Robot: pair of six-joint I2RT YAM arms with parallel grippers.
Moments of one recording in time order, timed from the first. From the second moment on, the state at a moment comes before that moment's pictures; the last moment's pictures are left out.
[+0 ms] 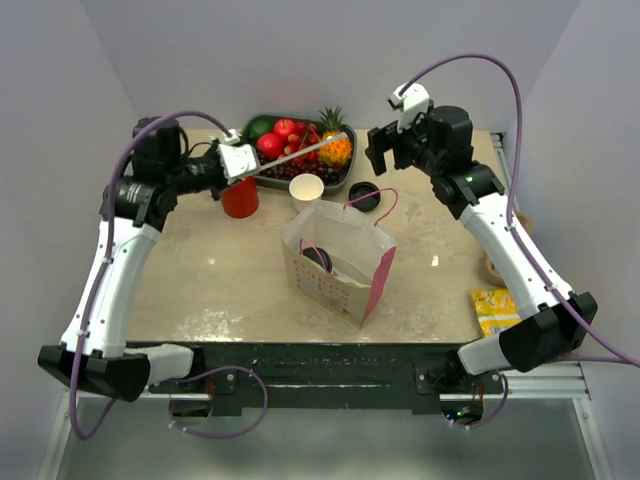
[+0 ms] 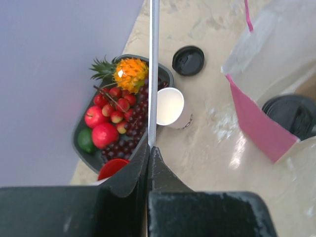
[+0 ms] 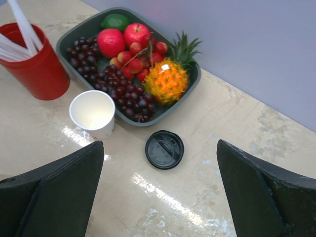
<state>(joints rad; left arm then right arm) -0.16 1.21 1.50 -0.71 0.72 0.74 0.38 1.43 1.52 -0.36 -0.11 -0.14</state>
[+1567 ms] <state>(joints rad) -0.57 1.22 1.22 -0.01 0.65 0.36 0.20 1.33 1.52 -0.46 -0.11 -0.16</state>
